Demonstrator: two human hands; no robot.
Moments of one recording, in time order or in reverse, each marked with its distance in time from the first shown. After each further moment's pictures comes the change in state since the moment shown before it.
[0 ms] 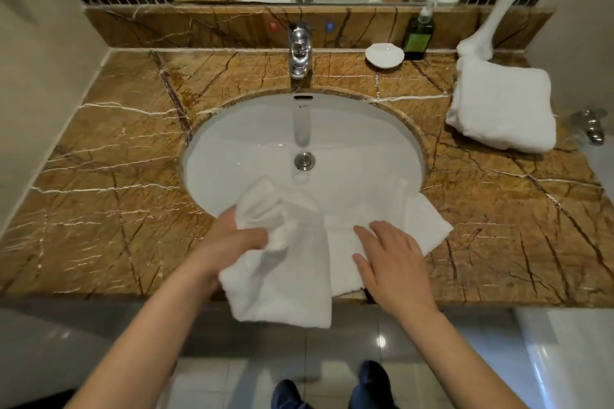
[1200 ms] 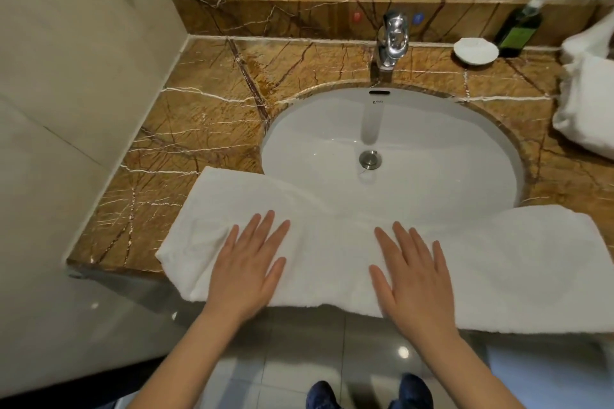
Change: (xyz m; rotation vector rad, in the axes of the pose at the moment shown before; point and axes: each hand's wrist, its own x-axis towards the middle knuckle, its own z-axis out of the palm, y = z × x) left_hand -0.003 -0.126 -0.117 1.371 0.167 0.299; right_hand 0.011 -0.105 0.045 -0.001 -0.026 0.050
